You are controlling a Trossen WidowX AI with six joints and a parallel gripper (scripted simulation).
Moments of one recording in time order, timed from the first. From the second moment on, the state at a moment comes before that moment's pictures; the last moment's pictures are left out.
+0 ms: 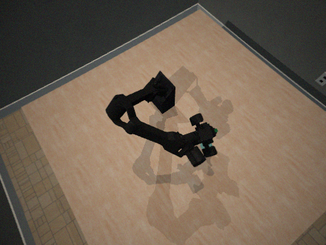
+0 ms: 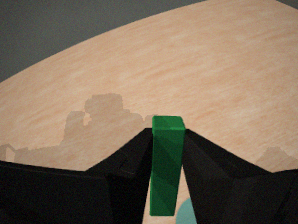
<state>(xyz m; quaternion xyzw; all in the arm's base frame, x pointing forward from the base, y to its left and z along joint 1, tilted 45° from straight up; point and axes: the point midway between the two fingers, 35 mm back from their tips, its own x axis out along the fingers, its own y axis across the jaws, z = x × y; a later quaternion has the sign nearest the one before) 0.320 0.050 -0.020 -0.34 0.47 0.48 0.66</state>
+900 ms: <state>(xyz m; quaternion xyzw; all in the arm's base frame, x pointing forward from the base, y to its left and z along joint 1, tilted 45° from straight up) 0.322 0.047 -0.007 -0.34 0.38 0.51 0.70</state>
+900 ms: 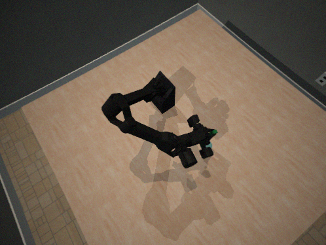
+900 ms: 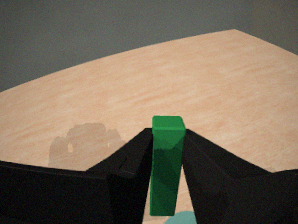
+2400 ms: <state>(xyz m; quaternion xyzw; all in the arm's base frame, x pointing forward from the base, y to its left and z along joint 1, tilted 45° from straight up) 0.321 0.039 0.018 -0.35 0.23 0.52 0.74</state>
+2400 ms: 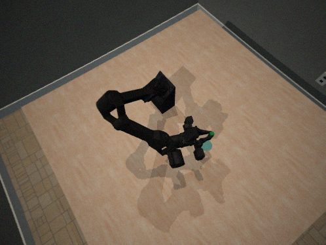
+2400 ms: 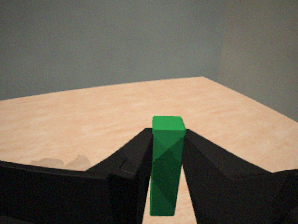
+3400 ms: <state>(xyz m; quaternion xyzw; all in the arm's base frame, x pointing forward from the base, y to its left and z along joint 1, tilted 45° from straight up) 0.322 0.019 0.000 -0.35 0.24 0.52 0.74</state>
